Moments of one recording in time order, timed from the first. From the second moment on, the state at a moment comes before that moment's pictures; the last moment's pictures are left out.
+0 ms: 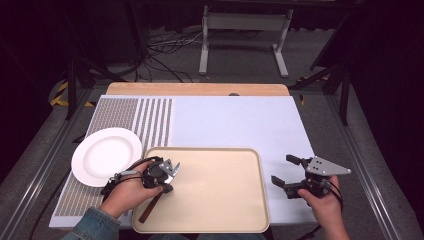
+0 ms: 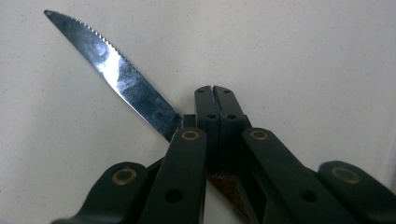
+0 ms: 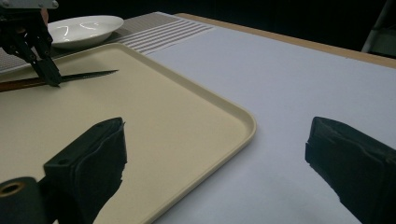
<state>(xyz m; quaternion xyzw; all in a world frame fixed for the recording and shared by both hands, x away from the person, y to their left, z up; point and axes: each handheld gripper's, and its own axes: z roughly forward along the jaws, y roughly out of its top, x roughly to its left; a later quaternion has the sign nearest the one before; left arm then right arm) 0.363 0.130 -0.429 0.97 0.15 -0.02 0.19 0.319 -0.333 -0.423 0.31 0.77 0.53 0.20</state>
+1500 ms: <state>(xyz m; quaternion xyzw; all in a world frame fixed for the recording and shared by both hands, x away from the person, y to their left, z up) 0.359 0.155 -0.430 0.96 0.18 -0.01 0.19 0.320 -0.331 -0.425 0.31 0.77 0.53 0.20</state>
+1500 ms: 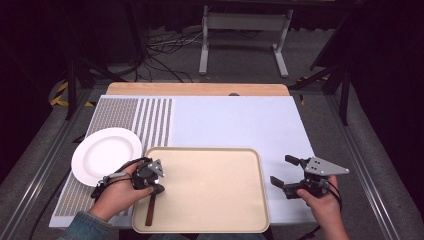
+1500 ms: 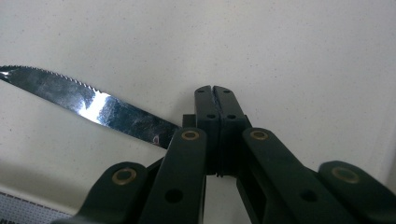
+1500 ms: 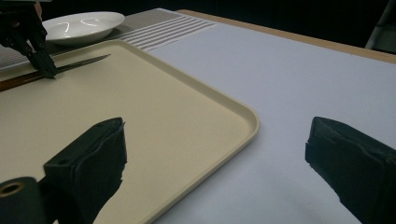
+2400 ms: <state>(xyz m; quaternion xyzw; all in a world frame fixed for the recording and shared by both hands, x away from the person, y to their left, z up) 0.356 0.163 -0.405 0.93 0.21 0.06 0.31 0.319 -0.332 -0.423 0.30 0.77 0.53 0.20</state>
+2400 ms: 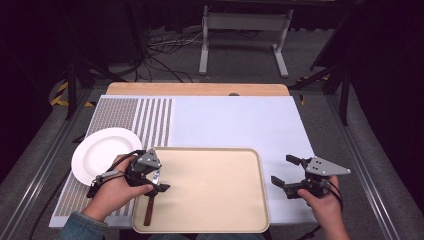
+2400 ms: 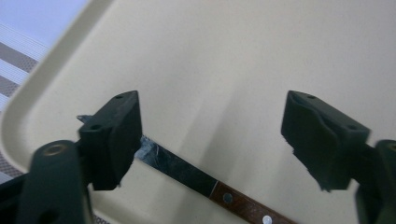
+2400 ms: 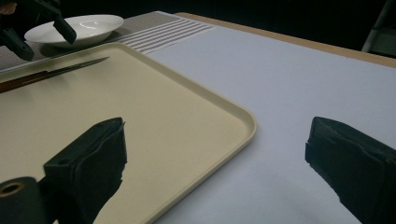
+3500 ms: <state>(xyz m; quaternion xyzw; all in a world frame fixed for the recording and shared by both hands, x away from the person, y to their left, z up) 0.329 0.241 -0.403 0.82 0.24 0.16 0.49 0.316 -0.333 -0.421 0.30 0.76 0.54 0.21</state>
